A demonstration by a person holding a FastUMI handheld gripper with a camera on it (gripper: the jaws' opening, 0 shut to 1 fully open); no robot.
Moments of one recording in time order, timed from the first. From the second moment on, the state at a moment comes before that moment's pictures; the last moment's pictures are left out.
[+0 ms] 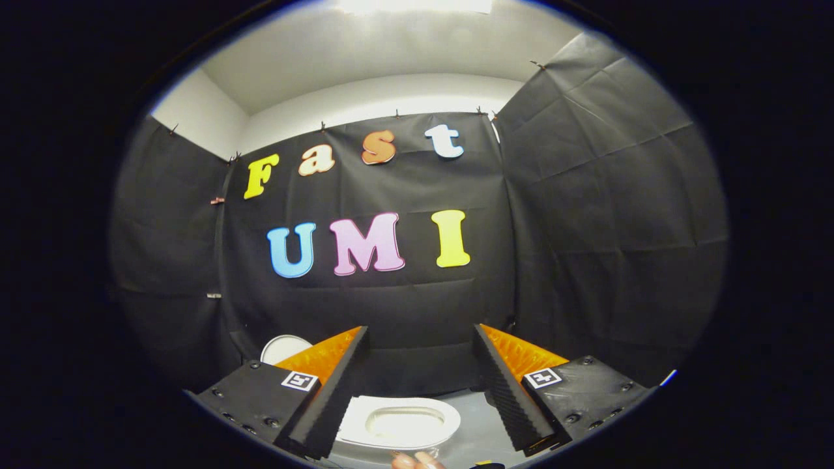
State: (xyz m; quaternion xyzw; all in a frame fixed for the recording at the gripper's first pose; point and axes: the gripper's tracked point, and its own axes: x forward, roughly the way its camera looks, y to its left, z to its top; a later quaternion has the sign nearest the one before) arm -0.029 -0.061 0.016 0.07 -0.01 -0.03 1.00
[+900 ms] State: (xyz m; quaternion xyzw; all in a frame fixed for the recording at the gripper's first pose) arm -0.028 -0.077 0.019 0.09 -0.02 -0.02 1.00
